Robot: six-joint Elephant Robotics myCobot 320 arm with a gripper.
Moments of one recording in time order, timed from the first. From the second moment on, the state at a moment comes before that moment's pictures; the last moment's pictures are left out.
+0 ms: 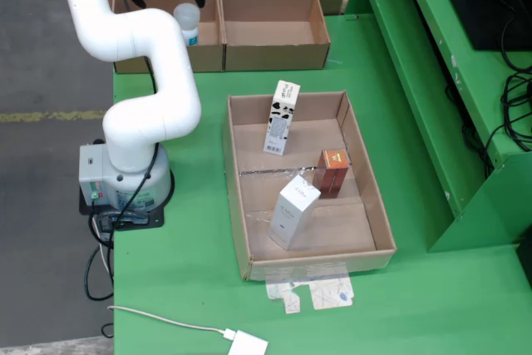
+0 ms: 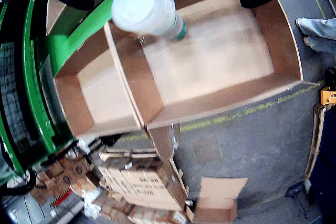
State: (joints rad) arm 1.78 -0.92 -0.03 -0.57 1.17 0.56
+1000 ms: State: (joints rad) arm 1.85 -0.68 -0.02 -0.55 0.95 0.46
